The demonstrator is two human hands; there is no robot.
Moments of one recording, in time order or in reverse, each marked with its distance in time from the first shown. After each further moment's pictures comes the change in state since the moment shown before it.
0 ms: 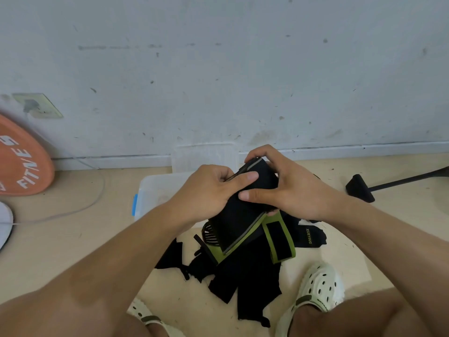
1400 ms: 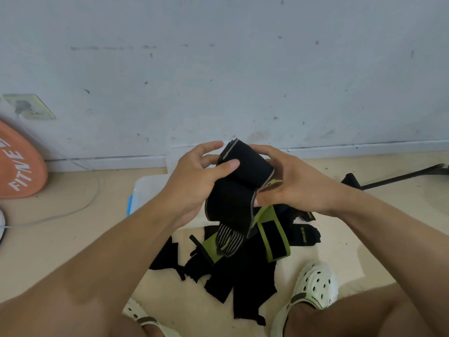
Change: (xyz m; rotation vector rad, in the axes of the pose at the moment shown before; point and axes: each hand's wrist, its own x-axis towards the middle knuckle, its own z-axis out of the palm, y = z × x) left_hand 0.007 0.004 -0.004 -0.567 0.086 -0.003; right_hand -0.002 0.009 -0.020 0.079 -0.068 0.015
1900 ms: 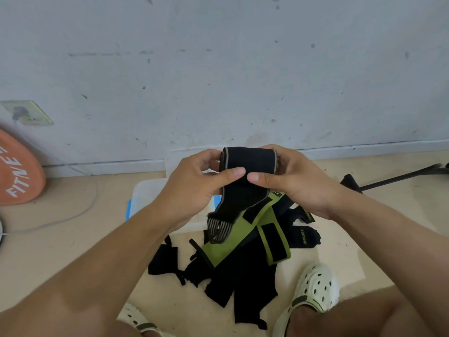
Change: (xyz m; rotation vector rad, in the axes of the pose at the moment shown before) left_hand -0.006 0.001 -0.003 0.215 -0.080 0.133; right_hand 0.001 -0.002 0.005 0.253 0.172 -0.016
